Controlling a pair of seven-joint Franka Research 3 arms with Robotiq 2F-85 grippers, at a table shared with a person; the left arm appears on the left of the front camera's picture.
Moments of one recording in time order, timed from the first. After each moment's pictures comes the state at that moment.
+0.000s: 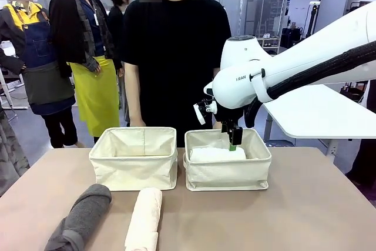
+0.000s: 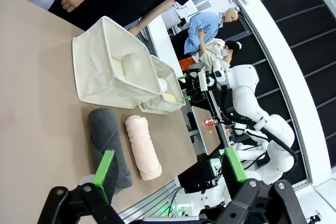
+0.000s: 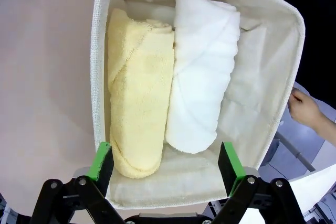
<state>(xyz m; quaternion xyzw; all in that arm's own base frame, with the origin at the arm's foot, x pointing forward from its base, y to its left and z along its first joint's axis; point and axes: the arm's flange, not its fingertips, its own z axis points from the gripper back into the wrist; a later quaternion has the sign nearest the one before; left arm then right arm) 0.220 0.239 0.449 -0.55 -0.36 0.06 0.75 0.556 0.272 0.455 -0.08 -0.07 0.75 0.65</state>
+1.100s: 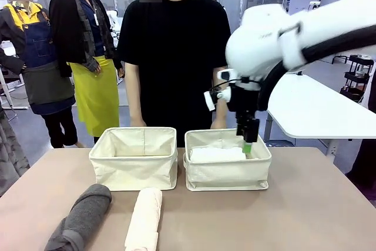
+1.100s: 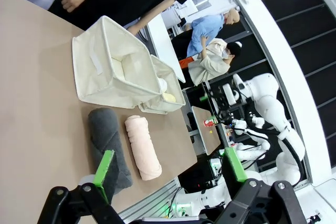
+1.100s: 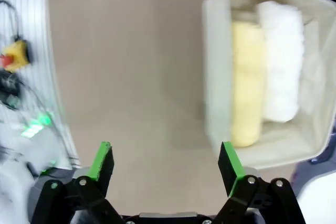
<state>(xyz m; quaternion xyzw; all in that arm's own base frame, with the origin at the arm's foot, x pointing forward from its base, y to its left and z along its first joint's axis) 0.220 0.239 0.449 -0.55 -0.36 0.06 0.75 0.449 0.234 0.525 0.04 -0.02 0.68 0.73</state>
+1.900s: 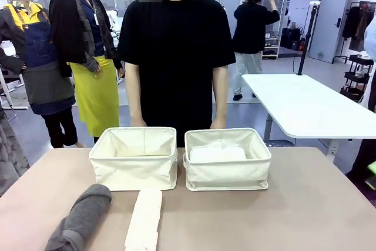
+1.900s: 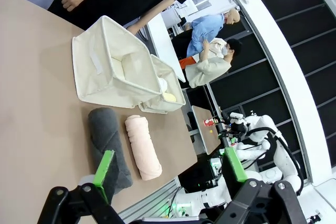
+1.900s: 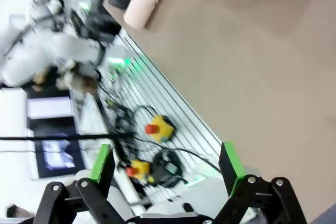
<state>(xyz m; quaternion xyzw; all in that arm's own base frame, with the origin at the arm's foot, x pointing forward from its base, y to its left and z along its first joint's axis) 0.221 0.238 0.450 -0.55 -0.36 0.06 0.75 0.317 -0.117 0.459 0.47 -0.06 0.22 0.85</state>
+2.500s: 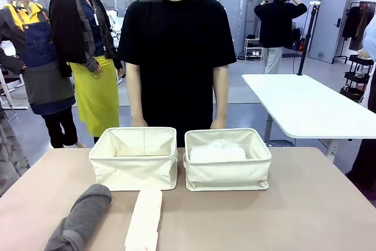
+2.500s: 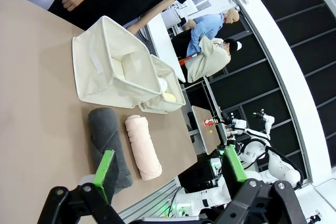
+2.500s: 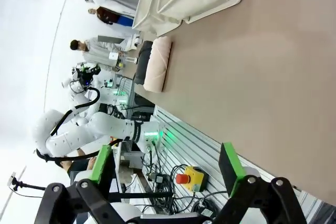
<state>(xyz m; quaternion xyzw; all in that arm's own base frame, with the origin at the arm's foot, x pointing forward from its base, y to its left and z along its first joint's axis) 0.220 0.238 0.450 -0.55 -0.36 0.06 0.75 0.222 -0.213 0.388 0.57 -0.18 0.00 0.80</state>
